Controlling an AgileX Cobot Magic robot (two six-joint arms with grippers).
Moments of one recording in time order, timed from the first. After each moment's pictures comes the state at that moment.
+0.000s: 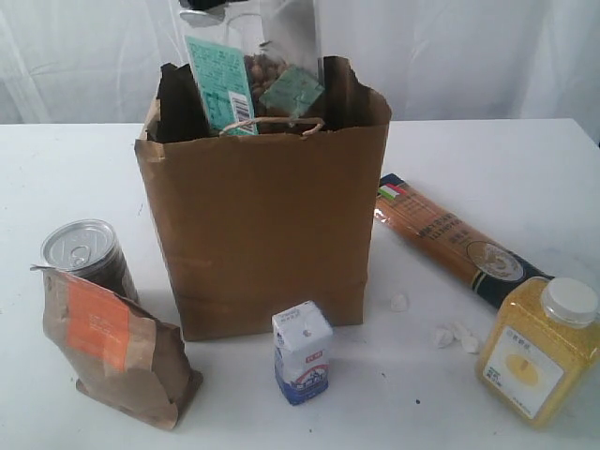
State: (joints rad) left arm -0.27 0.00 0.02 -0.06 0.40 0.15; right arm 0.74 1.70 -1.84 -0.21 0.76 0.11
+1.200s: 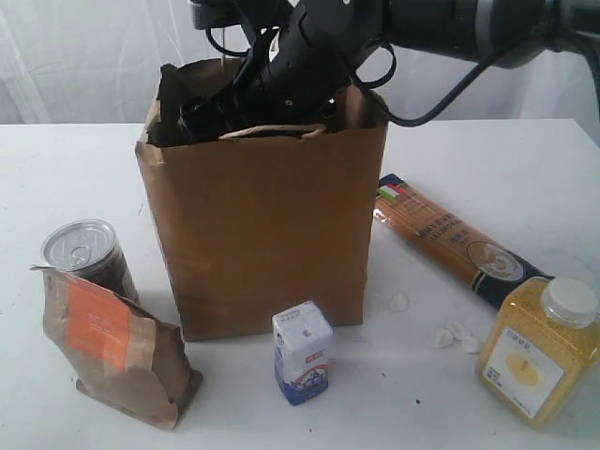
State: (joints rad) left arm -0.27 0.00 0.02 -0.06 0.40 0.15; right arm 0.69 1.82 -1.63 0.05 0.70 0.01
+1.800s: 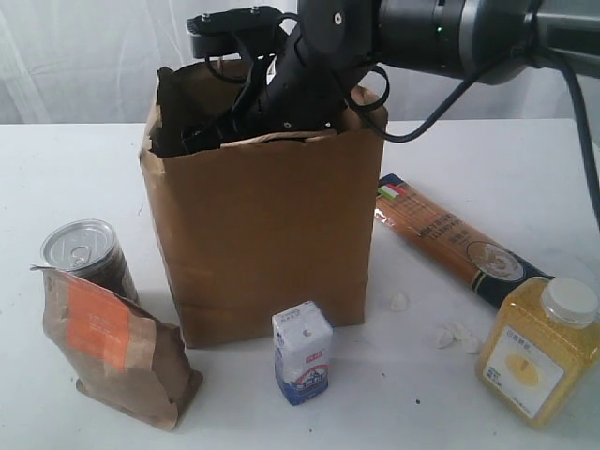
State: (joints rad) left arm -0.27 0.00 0.02 -0.06 0.40 0.15; right arm 0.69 1.84 -1.61 0.09 0.73 -0.03
